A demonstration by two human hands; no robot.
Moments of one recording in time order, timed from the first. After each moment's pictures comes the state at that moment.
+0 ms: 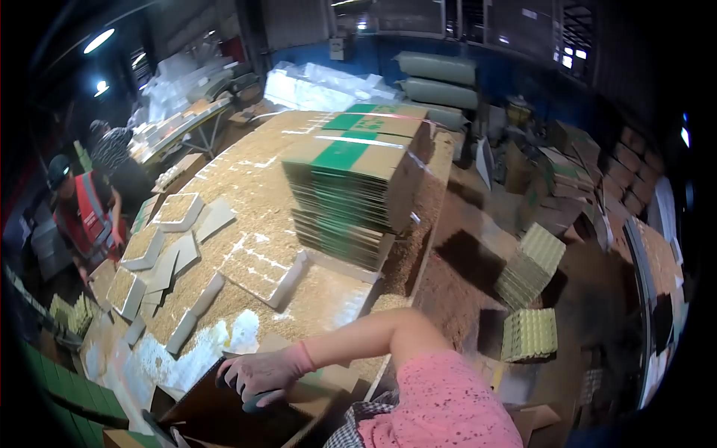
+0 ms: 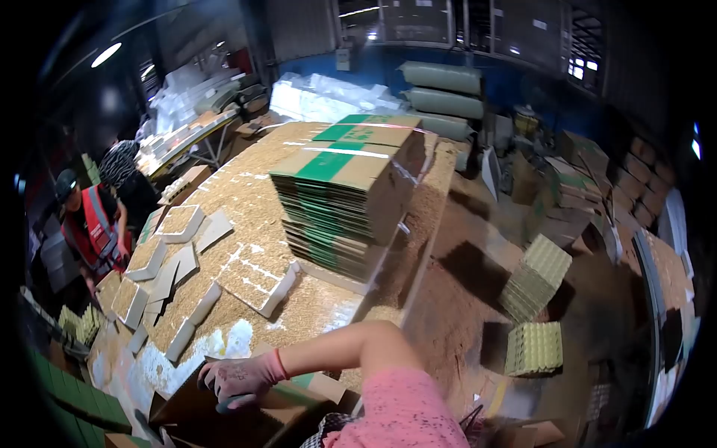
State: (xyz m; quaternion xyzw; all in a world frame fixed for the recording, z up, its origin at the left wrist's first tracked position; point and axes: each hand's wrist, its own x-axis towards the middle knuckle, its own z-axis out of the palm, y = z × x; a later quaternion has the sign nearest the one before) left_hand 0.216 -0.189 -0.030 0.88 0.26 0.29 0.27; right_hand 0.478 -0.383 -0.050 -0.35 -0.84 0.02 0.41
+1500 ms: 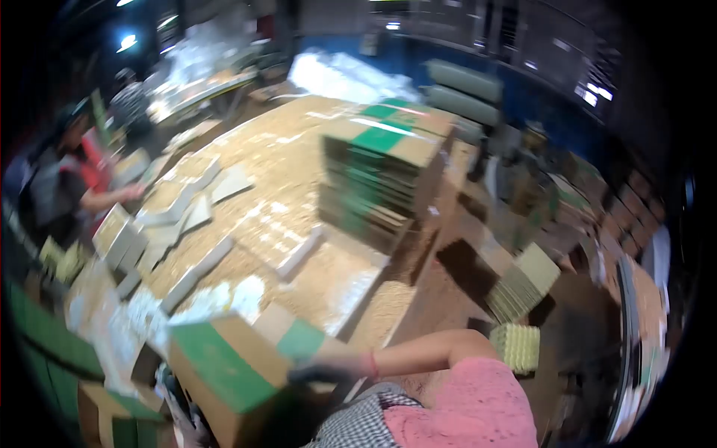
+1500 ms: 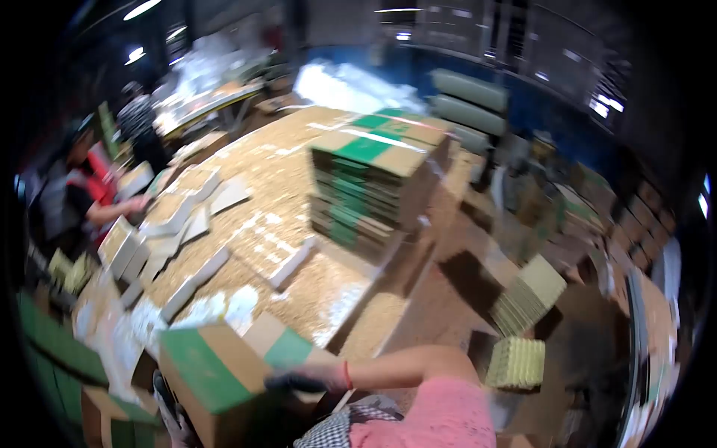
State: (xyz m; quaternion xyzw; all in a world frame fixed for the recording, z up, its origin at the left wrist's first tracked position) left_hand 0.185 -0.151 -0.114 0.90 0.09 0.28 0.31; right_hand 0.399 -0.460 -0.126 -0.49 -0.26 0.51 0.66
